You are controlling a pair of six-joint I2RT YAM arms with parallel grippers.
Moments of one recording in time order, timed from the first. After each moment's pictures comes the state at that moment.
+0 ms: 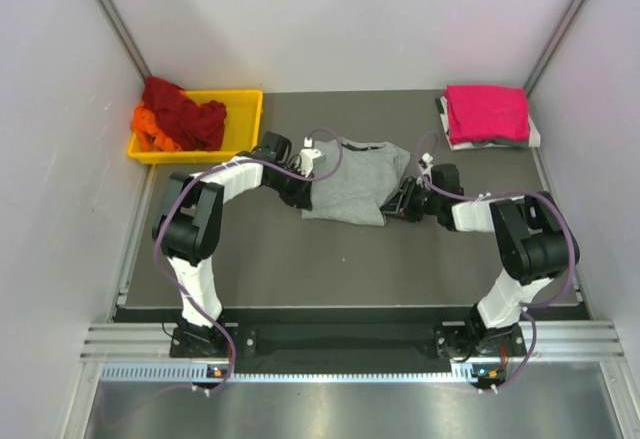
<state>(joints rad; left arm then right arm) -0.34 1.93 1.26 -0.44 0.62 0.35 0.23 1.69 0.67 0.31 -0.54 0.68</state>
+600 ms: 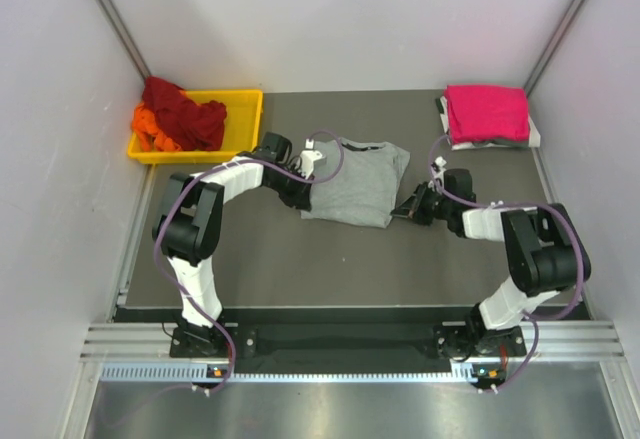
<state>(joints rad) -0.34 1.93 1.26 -0.45 0.60 0.39 0.18 1.63 0.60 0.33 -0.55 0.70</state>
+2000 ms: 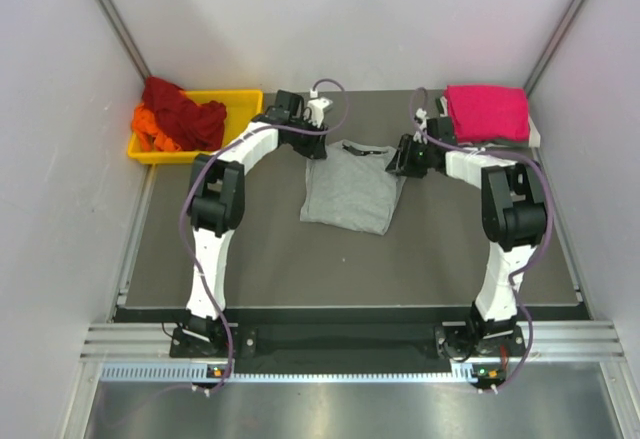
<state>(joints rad) -0.32 2.28 1.88 -0.45 0.49 0.19 0.18 1.97 1.26 -0.10 -0.39 0.40</state>
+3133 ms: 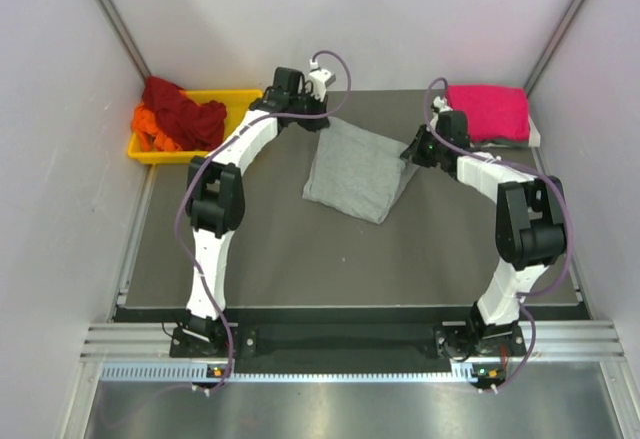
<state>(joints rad) -0.34 2.27 2.03 -0.41 0.46 0.15 0.17 1.80 1.17 -0.02 -0.26 0.45</state>
